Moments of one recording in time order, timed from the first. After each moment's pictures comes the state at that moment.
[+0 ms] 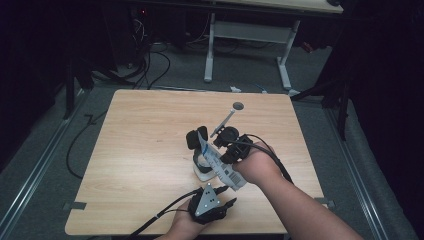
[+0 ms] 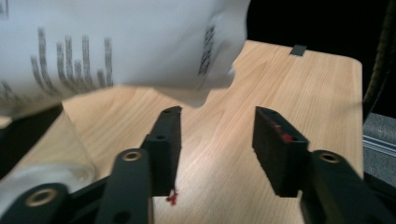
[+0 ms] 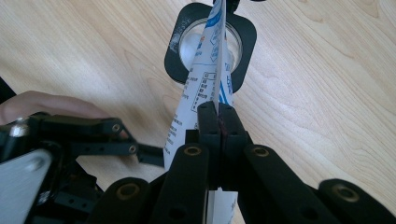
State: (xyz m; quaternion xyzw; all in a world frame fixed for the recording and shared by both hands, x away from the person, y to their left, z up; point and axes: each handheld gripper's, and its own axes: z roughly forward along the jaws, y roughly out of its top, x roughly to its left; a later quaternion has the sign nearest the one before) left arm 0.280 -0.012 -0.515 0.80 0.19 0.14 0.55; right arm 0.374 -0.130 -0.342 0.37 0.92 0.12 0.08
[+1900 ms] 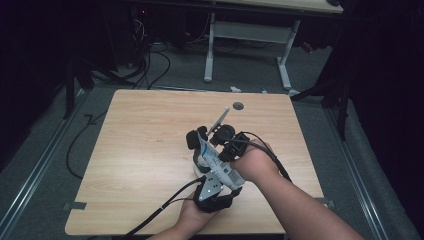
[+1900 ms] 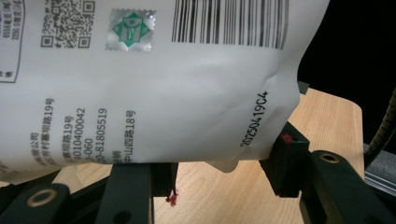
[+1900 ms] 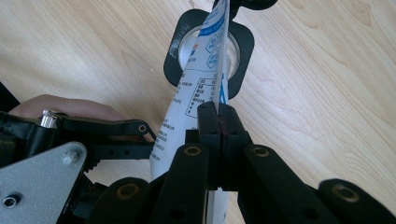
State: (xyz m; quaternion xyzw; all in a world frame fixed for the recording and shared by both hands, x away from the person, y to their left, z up) left arm 0.300 -0.026 -0.494 0.77 0.23 0.12 0.58; right arm 0.377 -0.121 -0.336 0.36 0.92 0.11 0.09
